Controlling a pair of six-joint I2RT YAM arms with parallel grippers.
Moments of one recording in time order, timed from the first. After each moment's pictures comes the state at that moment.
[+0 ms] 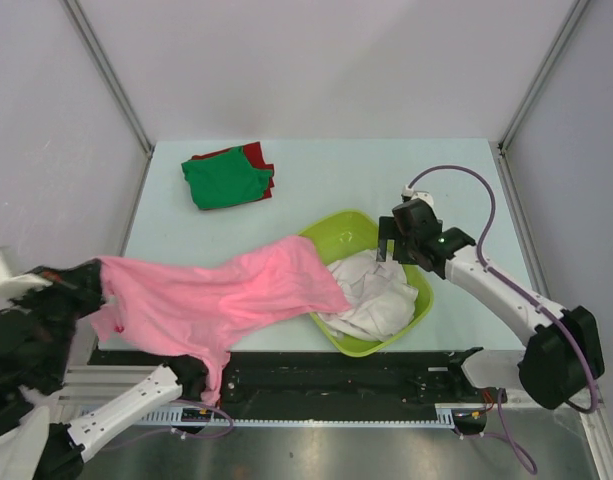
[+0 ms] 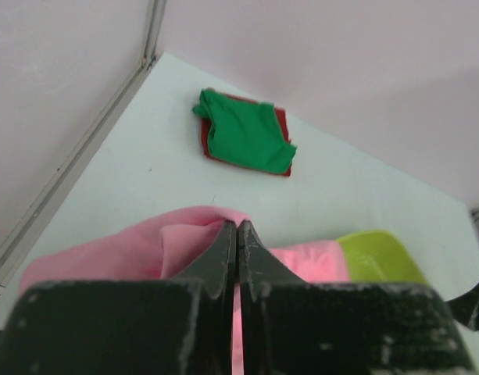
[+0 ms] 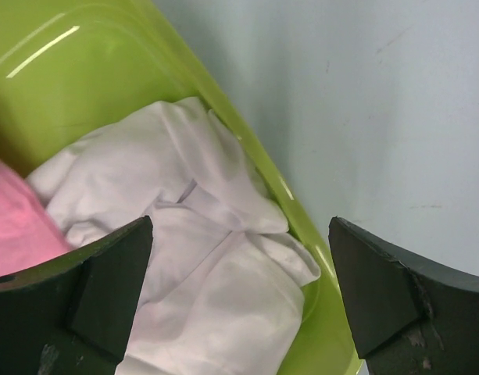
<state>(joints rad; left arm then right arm) -0.75 0.45 1.56 -1.24 -0.91 -0.55 0.52 1.24 0.96 -0.60 0.28 0.47</state>
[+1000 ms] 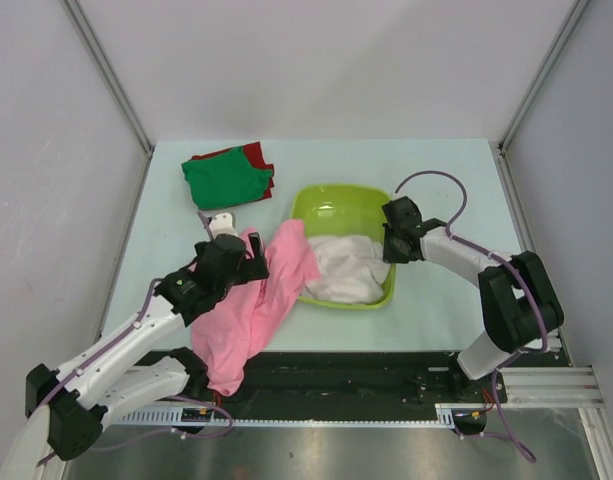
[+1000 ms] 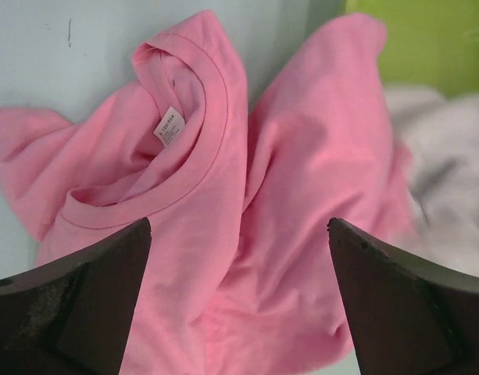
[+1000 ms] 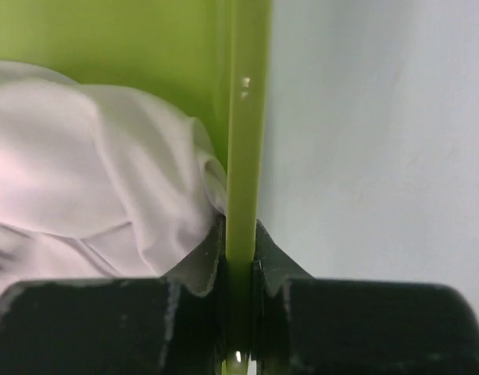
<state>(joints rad) -0.66 0.92 0.73 -0.54 -0.45 -0.62 0.42 1.59 0.96 -0.48 0.13 0.38</state>
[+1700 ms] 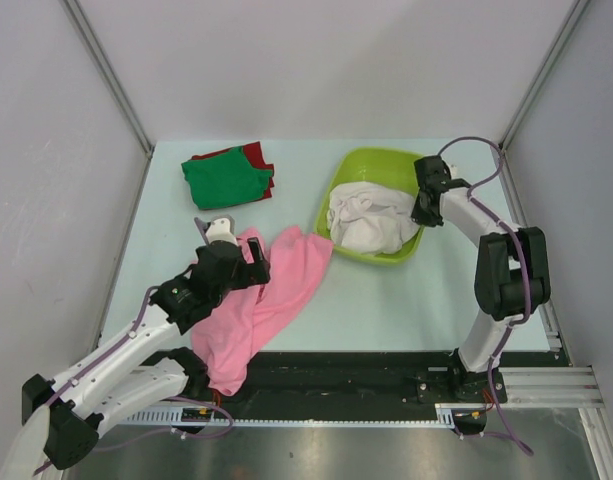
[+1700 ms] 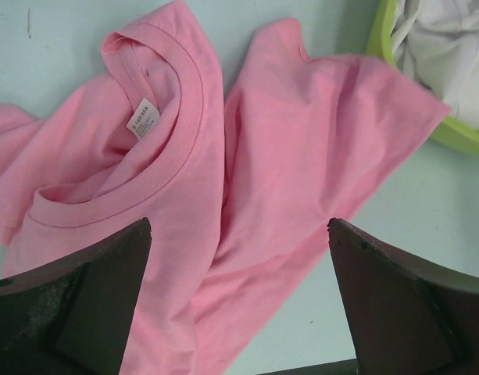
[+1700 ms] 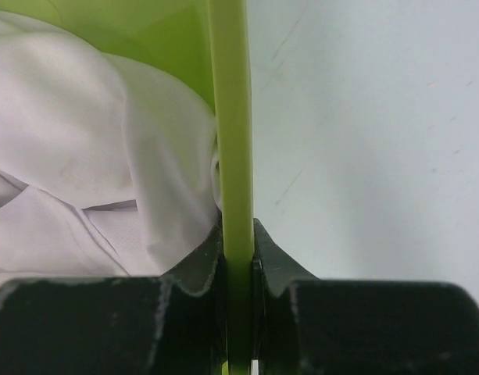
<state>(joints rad) -0.66 0.84 0.67 -0.49 -0.37 -0.63 0.20 1.78 1.30 -0.57 0.29 0.48</state>
